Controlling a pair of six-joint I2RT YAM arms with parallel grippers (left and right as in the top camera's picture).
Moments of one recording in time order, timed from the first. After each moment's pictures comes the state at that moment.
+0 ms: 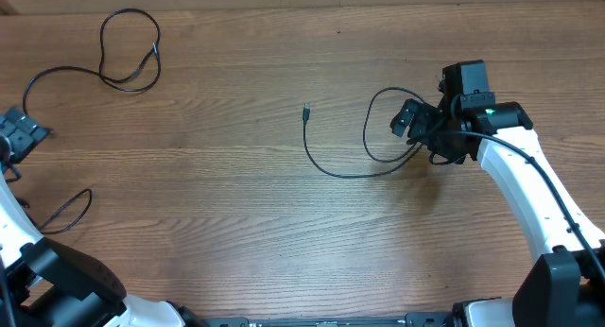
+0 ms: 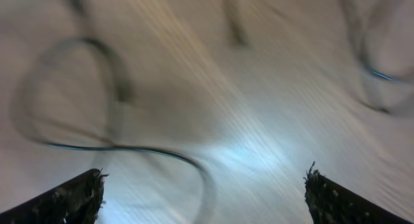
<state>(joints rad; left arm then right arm) 0.73 1.73 1.63 -0.99 0.00 -0.21 0.12 1.58 1.20 -0.80 -0.15 0.54</state>
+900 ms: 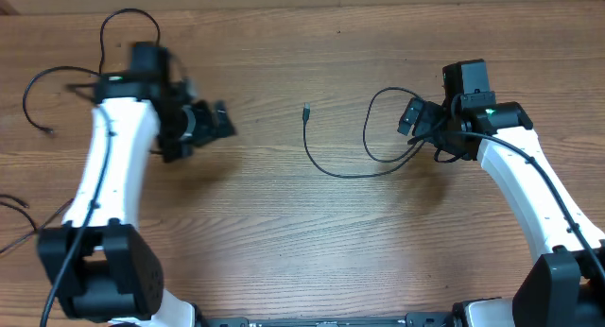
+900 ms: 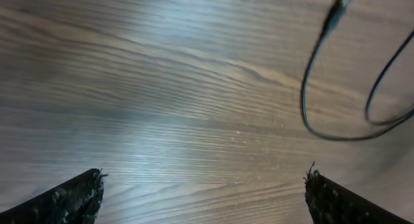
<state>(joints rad) -0.01 1.73 1.48 -1.16 0.28 -0.31 0.12 1.58 1.20 -0.78 -0.03 0.51</state>
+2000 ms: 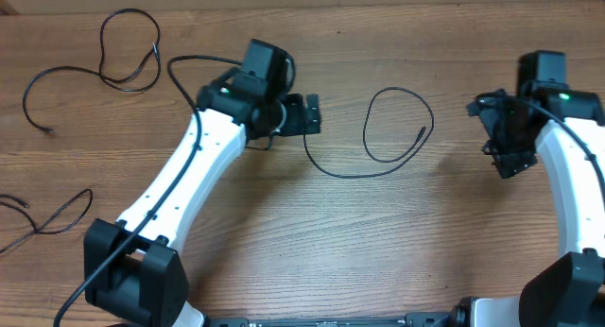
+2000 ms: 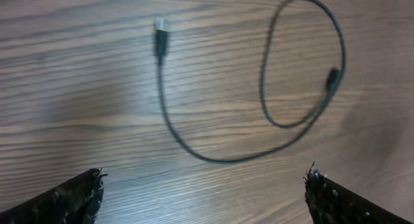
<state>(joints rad) -0.42 1.73 1.48 -0.82 0.21 -0.47 -0.17 1.58 1.35 -1.07 -0.04 0.98</state>
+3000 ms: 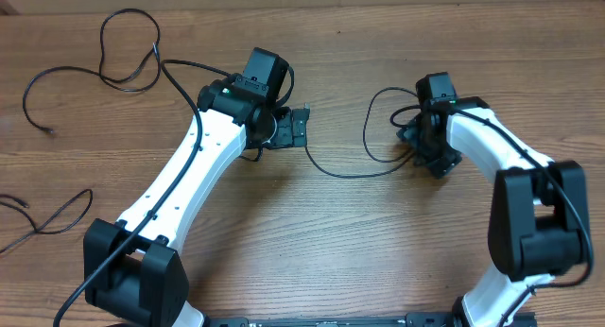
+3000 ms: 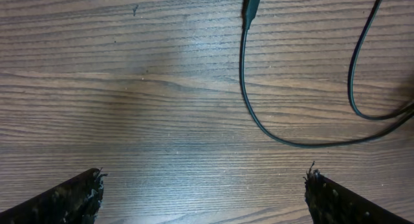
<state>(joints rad) -0.41 1.73 1.48 -1.00 0.03 -0.48 0.13 1.90 1.20 -0.74 0.09 1.04</state>
